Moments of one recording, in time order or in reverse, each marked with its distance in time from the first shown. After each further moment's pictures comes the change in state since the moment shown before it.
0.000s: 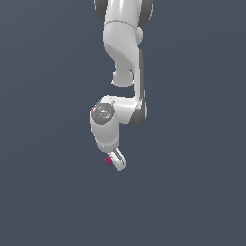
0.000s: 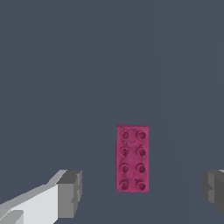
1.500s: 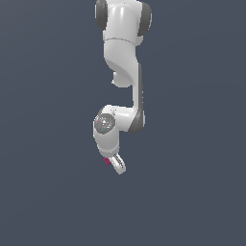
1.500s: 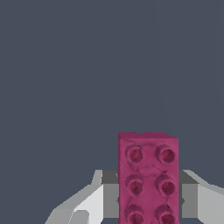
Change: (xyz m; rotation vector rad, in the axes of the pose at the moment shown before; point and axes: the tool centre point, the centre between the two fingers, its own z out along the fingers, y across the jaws) arm 0.000 0.001 0.047 -0.001 -0.001 0.005
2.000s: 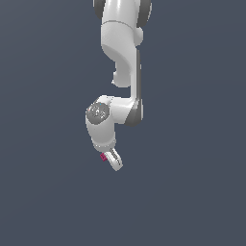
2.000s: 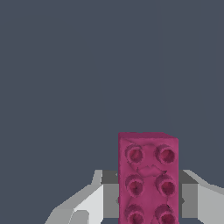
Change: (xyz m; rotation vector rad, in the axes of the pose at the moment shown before) arm 0.011 0.007 -0.048 0.000 0.000 0.000
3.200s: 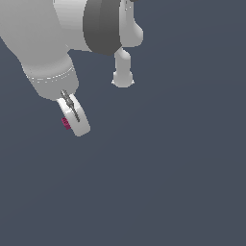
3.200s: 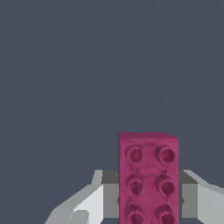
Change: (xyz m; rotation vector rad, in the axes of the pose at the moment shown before) arm 0.063 0.036 -0.260 0.001 0.003 0.002
